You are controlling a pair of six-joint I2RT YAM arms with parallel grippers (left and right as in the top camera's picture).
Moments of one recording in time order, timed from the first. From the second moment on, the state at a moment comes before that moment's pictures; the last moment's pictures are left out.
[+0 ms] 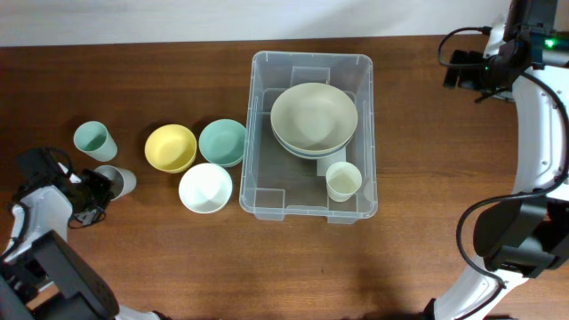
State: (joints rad) left arm 0.59 1.71 1.02 -0.57 0.24 -0.46; right arm -0.24 1.98 2.04 -1.14 -0.04 0.06
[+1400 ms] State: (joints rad) left arm -0.71 1.69 1.28 -0.36 0.04 0.26; right arm -0.24 1.98 2.04 -1.15 -0.04 0.06
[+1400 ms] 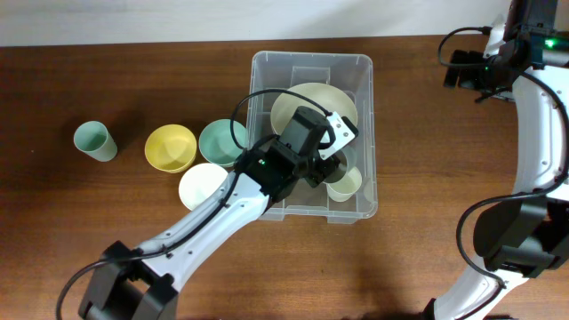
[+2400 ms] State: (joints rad) left arm -0.75 1.72 1.30 -0.40 0.01 0.28; right arm -0.24 1.98 2.04 -1.15 -0.04 0.06
